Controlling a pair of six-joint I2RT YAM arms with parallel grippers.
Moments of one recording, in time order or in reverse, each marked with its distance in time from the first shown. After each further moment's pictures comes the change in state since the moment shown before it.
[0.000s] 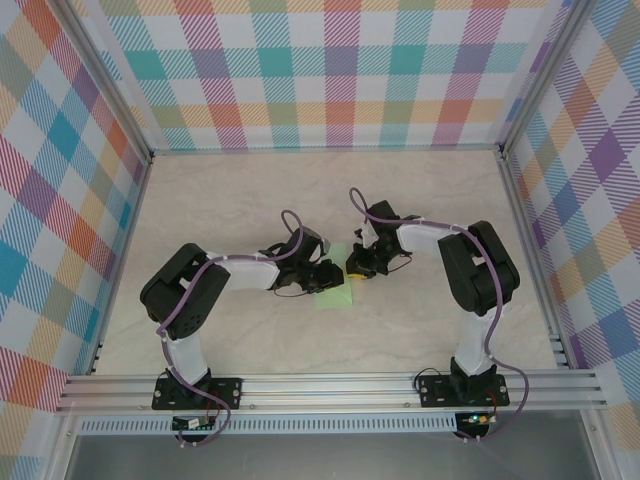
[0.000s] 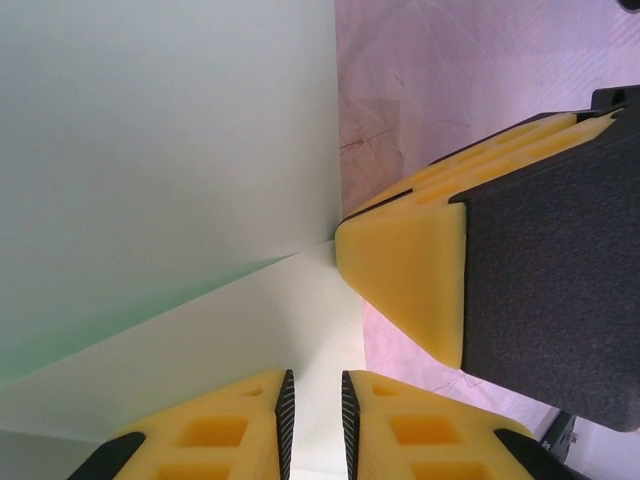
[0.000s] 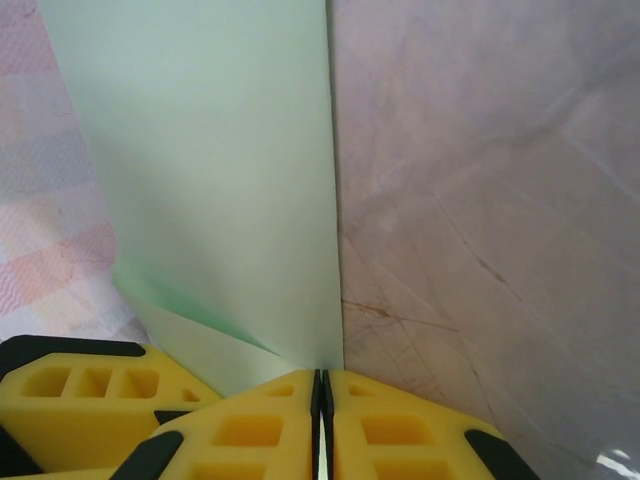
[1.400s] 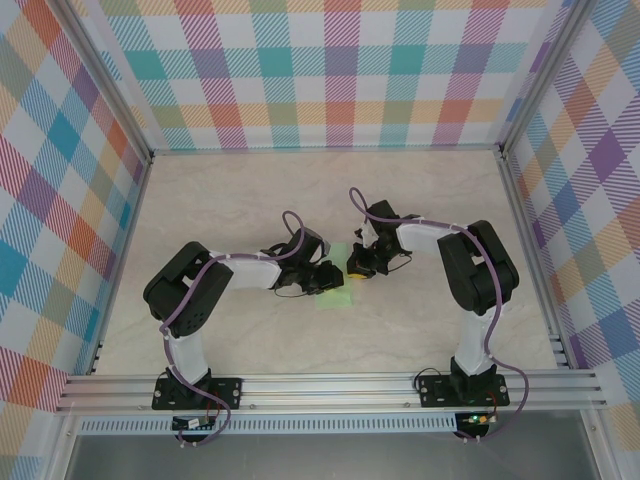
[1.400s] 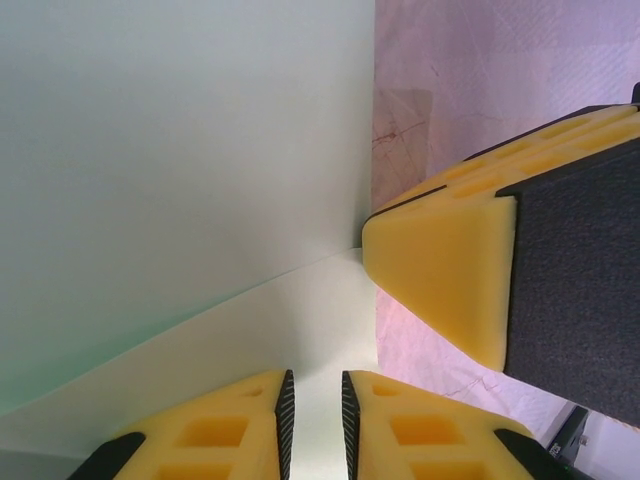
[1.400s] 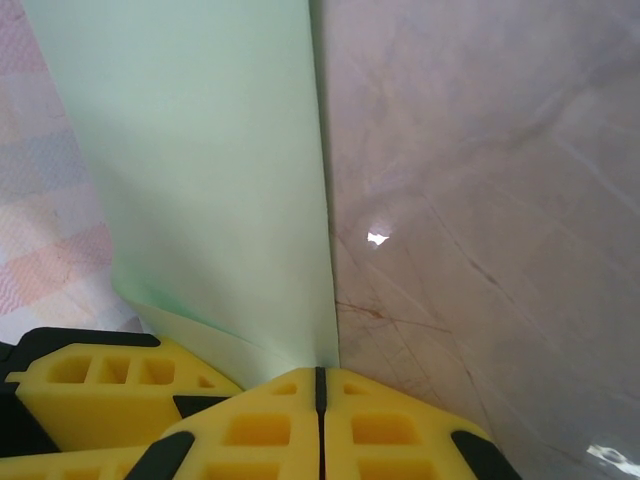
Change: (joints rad) left arm 0.000 0.021 0.012 -0.022 0.002 0.000; right arm 0.000 0.007 0.010 -0.015 0.002 -0.001
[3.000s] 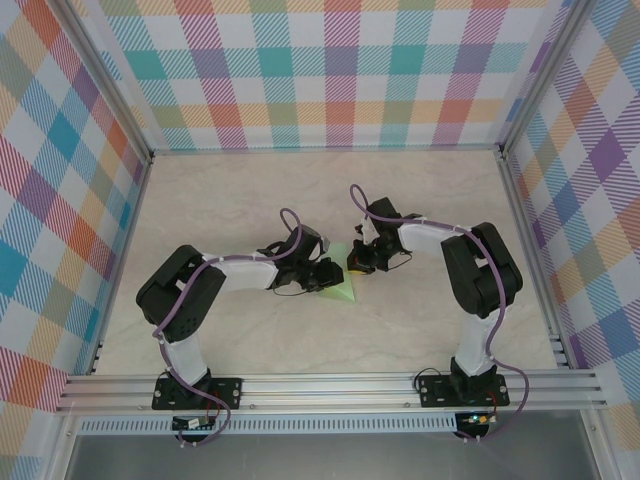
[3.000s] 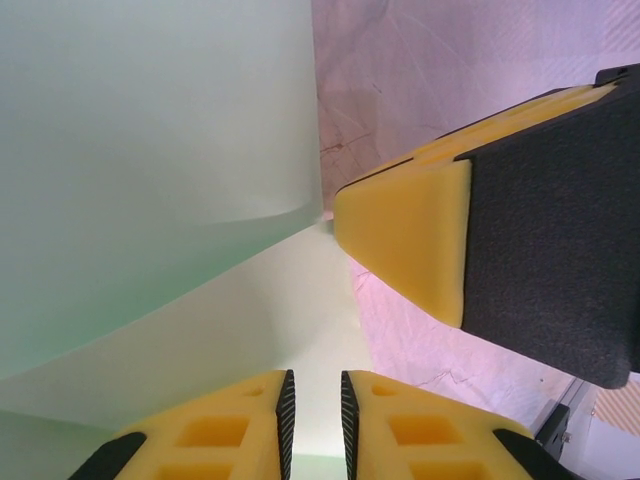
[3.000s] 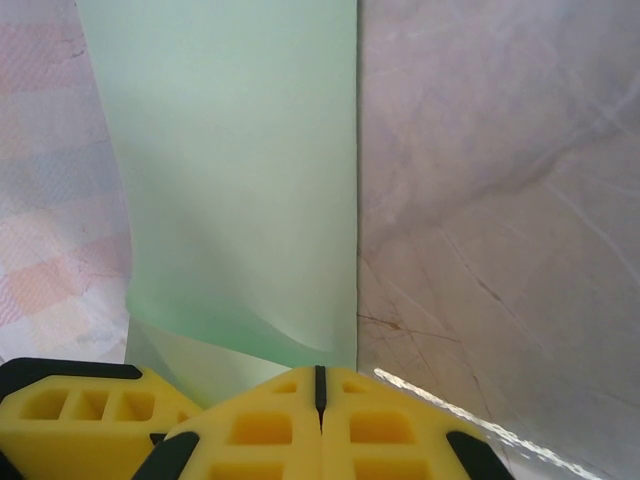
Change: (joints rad) left arm 0.000 -0.046 -0.008 0.000 -0.011 0.000; right arm 0.000 -0.030 -0.004 0.030 0.026 0.000
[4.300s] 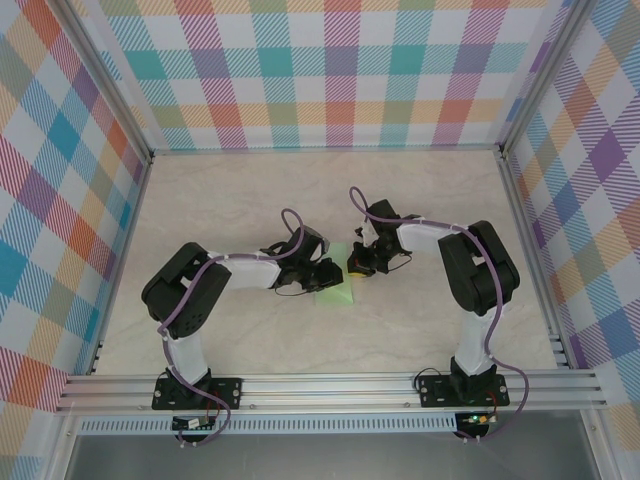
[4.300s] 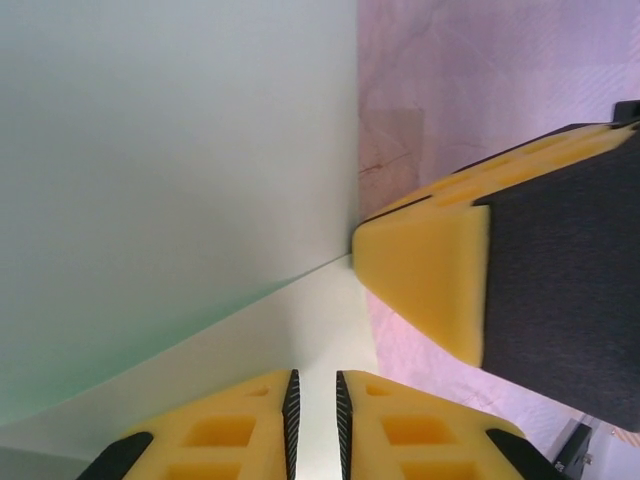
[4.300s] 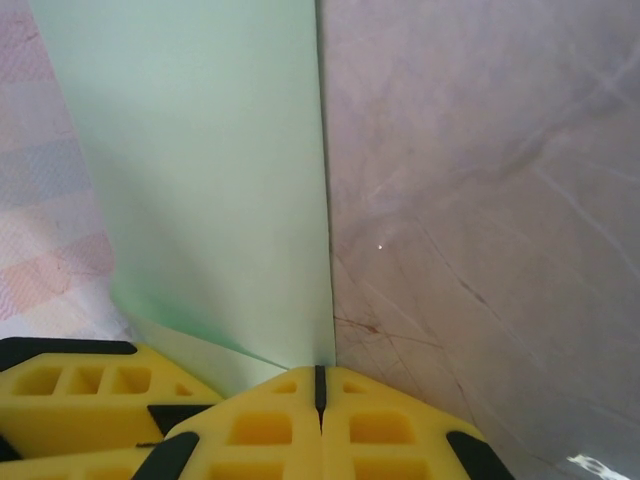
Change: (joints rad) left arm 0.000 0.037 0.014 -0.002 -0.027 0.000; right arm 0.000 0.025 0.000 -0.011 -0.010 -0.003
